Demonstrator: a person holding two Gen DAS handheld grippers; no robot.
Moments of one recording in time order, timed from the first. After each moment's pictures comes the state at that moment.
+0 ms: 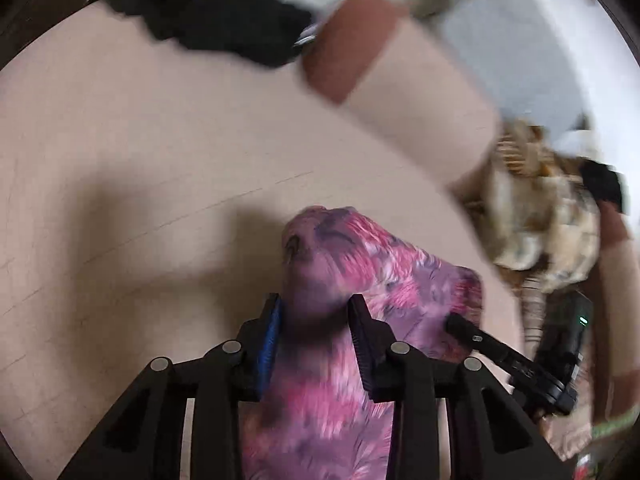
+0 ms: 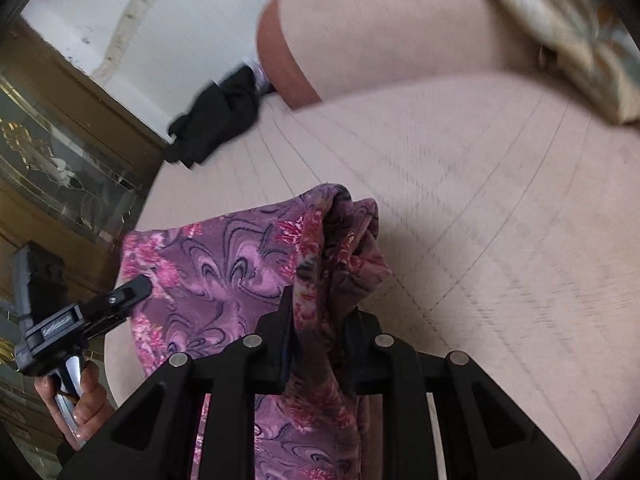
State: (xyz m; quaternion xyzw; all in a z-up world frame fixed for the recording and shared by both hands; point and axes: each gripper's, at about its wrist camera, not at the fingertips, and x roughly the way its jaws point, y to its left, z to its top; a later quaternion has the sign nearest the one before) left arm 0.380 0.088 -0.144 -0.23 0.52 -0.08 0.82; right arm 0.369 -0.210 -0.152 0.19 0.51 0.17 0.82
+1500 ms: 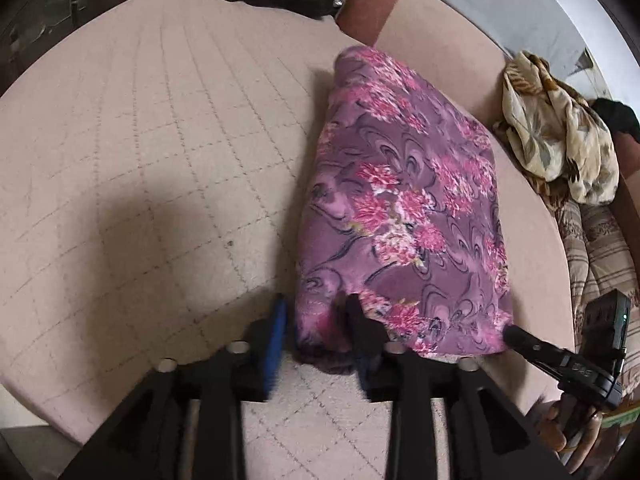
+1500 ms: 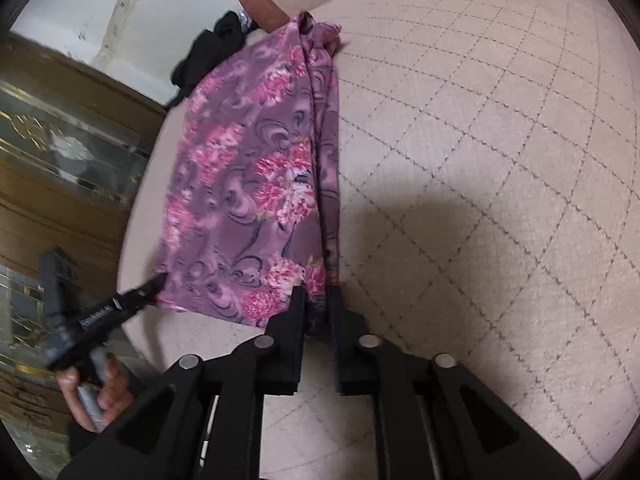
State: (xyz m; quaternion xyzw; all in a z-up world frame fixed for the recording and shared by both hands) left arm 0.173 0.080 -0.170 -0.17 0.53 -0.03 0.83; right arm 0.166 -0.239 -0.192 0.28 0.54 0.19 0.77
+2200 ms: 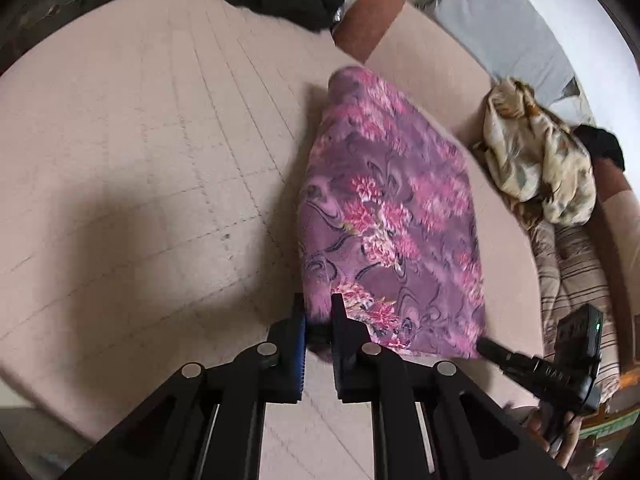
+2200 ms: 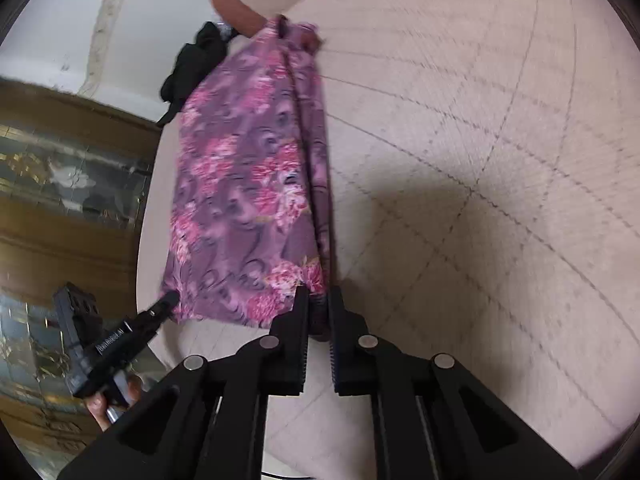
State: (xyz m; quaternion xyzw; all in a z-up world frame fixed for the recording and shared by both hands) left arm 0.154 0.099 -0.153 -0.22 0.51 -0.07 0.83; right arm 0.155 -0.237 -0.181 0.29 0.56 0.17 0.76
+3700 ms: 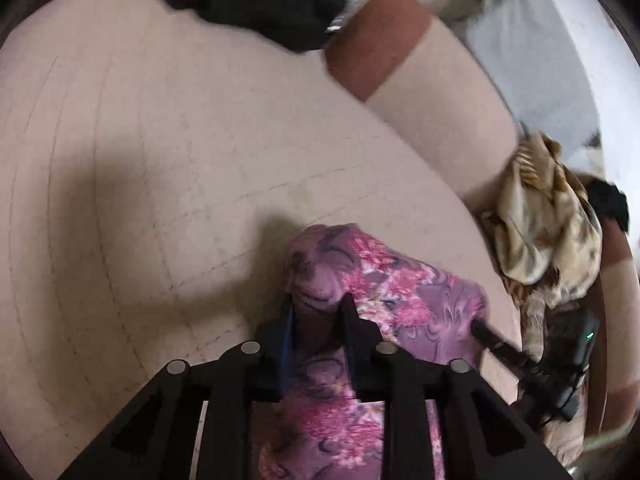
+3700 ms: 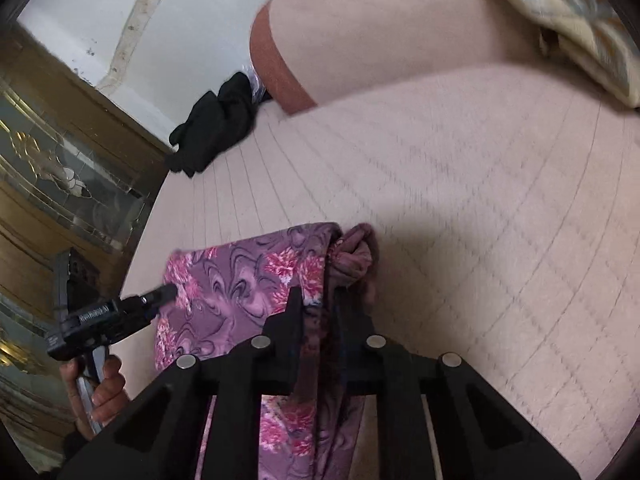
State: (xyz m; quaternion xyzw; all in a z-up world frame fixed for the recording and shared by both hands) left arm 0.391 0.101 -0.172 -0.27 0.52 -0.10 0.81; right arm 0.394 -0.215 -0.180 0.21 0.50 0.18 0.82
